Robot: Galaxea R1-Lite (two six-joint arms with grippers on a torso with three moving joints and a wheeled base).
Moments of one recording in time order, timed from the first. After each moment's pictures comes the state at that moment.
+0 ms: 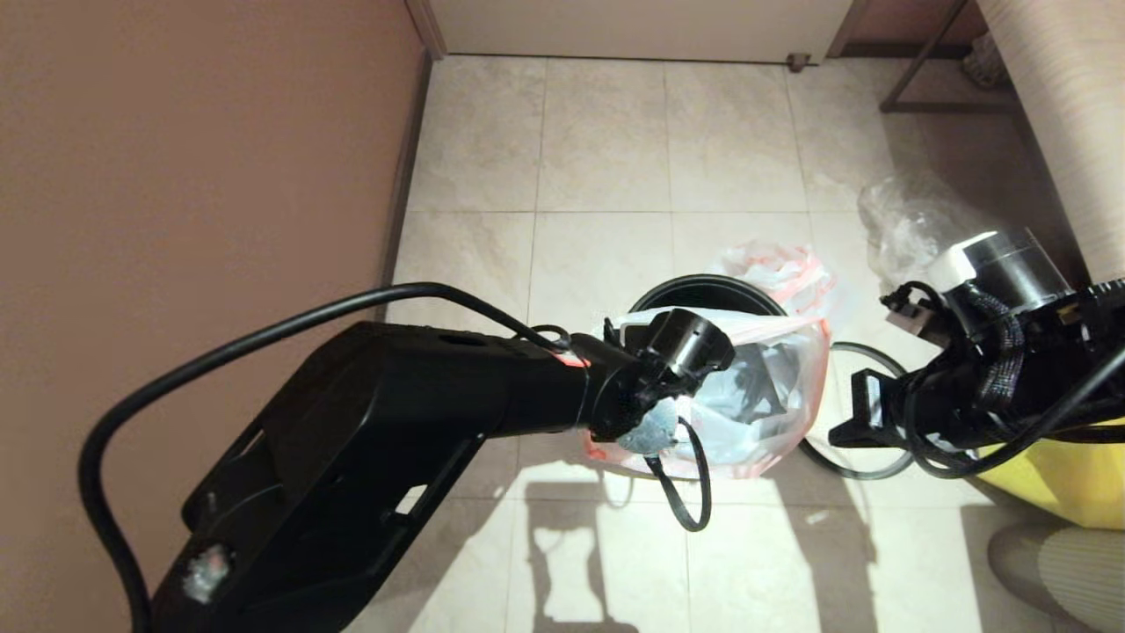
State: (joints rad) left arm -0.85 2.41 -1.94 0.37 0.52 -0.54; right arm 0.32 1.64 -1.17 0.41 0.13 0.54
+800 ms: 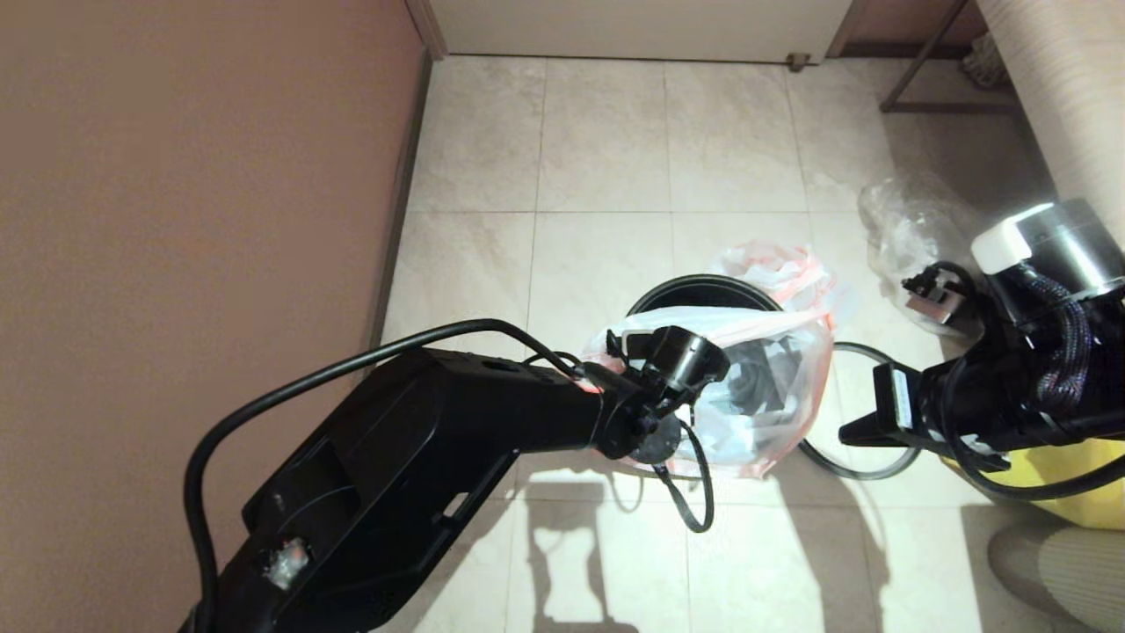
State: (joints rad) left arm -0.83 2.49 -1.95 0.21 0.57 -0.52; right arm 0.36 1.55 -1.18 0.47 0.14 0.54
